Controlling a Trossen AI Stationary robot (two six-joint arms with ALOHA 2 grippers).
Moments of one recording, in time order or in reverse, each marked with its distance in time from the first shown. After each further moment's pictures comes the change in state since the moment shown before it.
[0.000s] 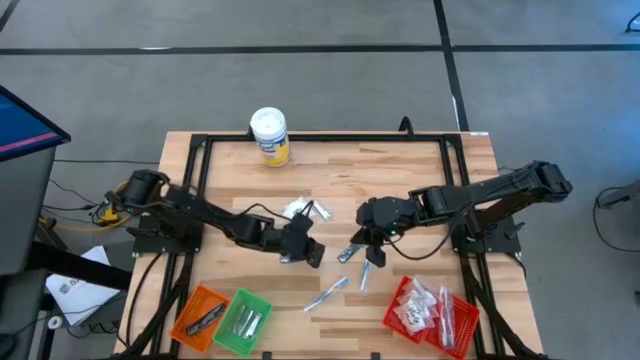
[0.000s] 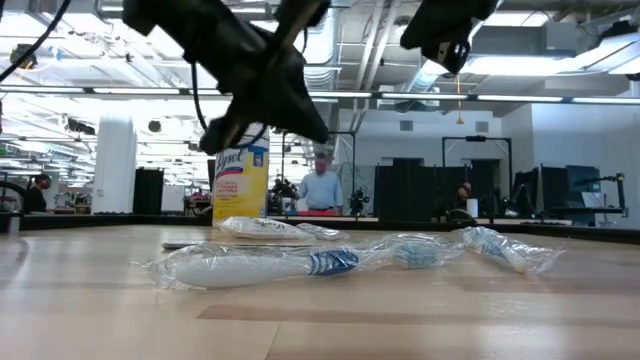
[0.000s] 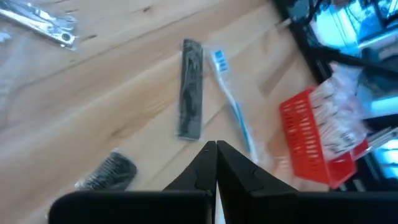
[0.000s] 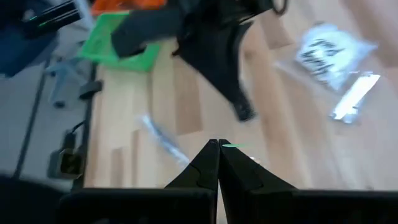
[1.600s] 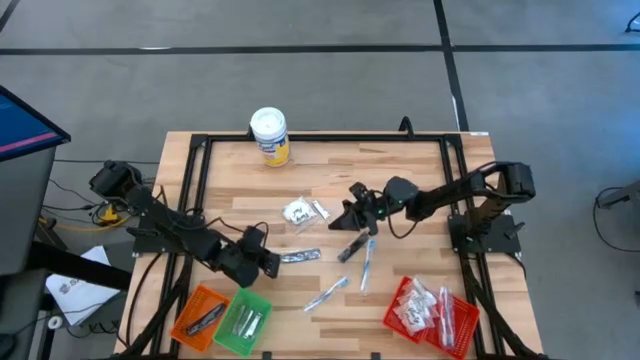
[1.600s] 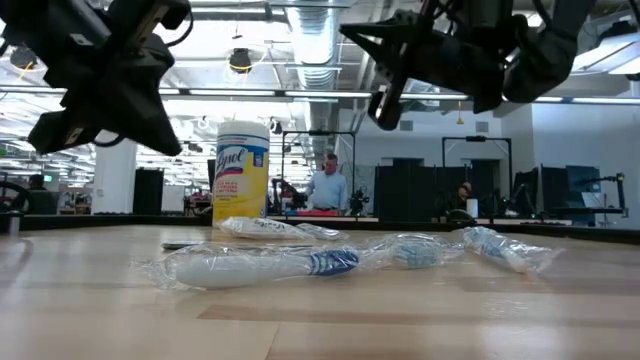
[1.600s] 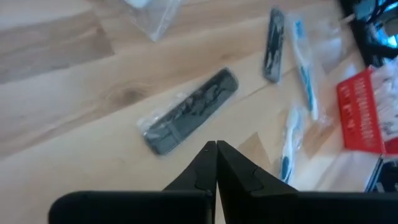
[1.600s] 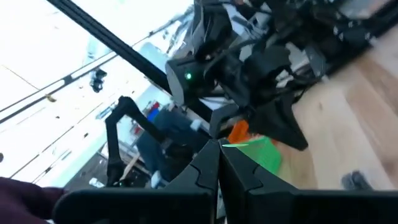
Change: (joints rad) left arm -0.302 -0.292 -0.275 -0.279 -0.282 -0.436; right arm -0.276 0.277 -0.464 1.592 -0.468 0.531
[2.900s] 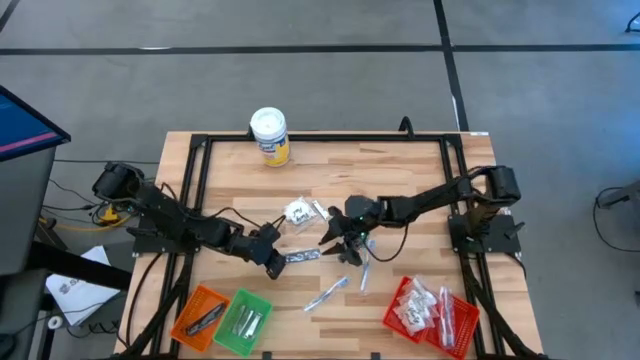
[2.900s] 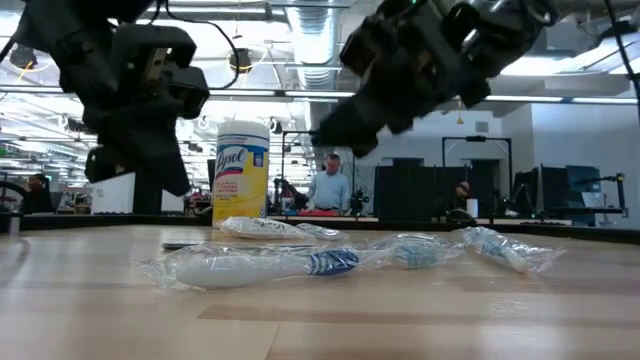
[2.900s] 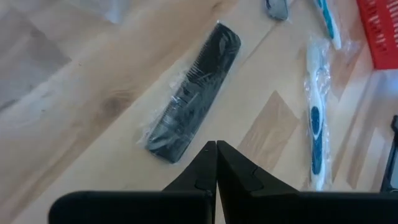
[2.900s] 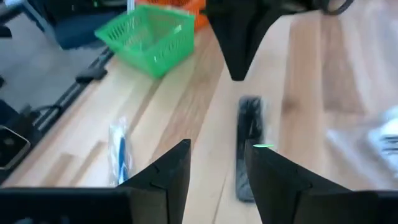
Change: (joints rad) left arm 0.199 0.046 -0.071 0.182 0.363 0.466; right arm 0.121 0.129 0.260 -0.760 0.107 -0.916
